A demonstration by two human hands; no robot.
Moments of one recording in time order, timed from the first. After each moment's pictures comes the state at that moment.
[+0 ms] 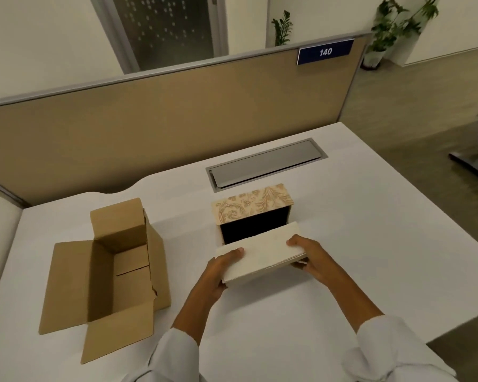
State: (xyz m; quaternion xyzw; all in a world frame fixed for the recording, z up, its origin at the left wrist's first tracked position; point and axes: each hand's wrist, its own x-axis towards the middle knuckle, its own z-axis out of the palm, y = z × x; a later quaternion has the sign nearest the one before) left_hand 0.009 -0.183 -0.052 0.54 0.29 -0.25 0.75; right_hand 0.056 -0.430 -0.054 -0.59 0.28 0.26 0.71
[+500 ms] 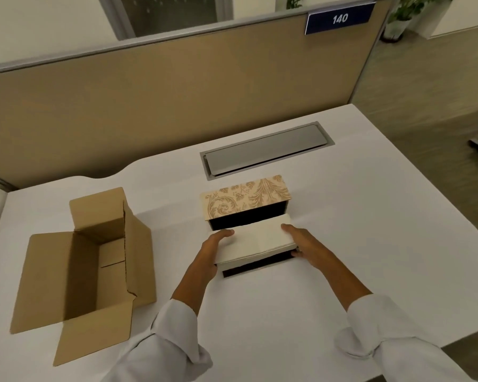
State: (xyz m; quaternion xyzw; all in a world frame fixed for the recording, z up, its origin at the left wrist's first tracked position) left_hand 0.068 -0.201 -0.082 0.55 0.39 -0.21 0.71; right_hand 0.114 -0.440 -0.100 -0.69 0.26 0.33 0.59
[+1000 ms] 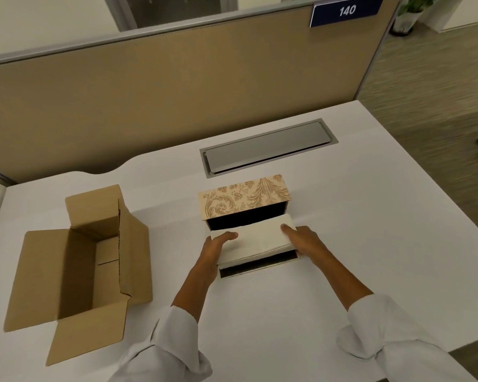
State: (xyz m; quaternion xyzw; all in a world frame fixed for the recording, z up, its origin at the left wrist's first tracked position) left_hand 0.069 -0.215 -0.091 0.57 0.38 -0.18 0.70; right_hand 0.125 -0.446 -0.109 -0.82 0.21 0.31 0.43
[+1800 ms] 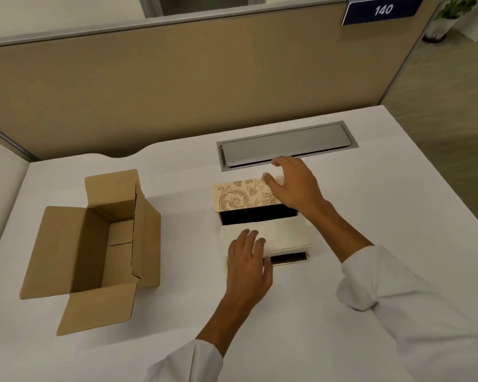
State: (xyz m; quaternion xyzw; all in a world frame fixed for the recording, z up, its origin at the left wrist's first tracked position) left_hand 0.008 -0.277 -0.086 0.96 0.00 0.12 0.24; right_hand 0.192 -0.381 -0.009 -0.94 -0.16 -0.01 0.29
